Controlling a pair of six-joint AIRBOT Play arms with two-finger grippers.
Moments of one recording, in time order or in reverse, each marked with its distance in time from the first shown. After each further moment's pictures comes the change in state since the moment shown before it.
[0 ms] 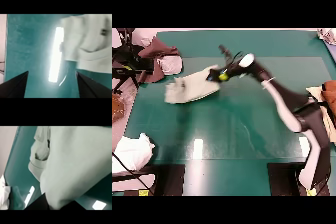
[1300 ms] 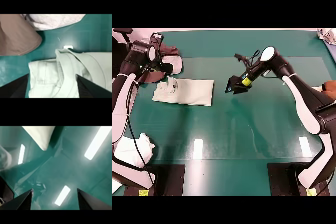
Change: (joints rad) left arm -0.013 -0.300 0.001 0.098 0.383 0.048; right arm -0.072 0.102 -0.224 -0.092 0.342 0.003
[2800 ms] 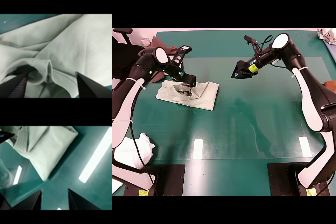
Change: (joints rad) left arm -0.104 0.032 -0.094 -0.528 -0.067 0.417; right arm -0.084 -0.003 0.191 -0.021 0.005 -0.009
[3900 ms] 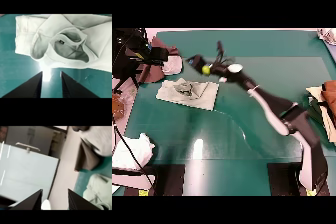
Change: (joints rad) left arm 0.000 0.113 0.417 0.340 -0.489 -0.399; right arm 0.297 -0.220 0.047 0.922 -0.769 -0.395
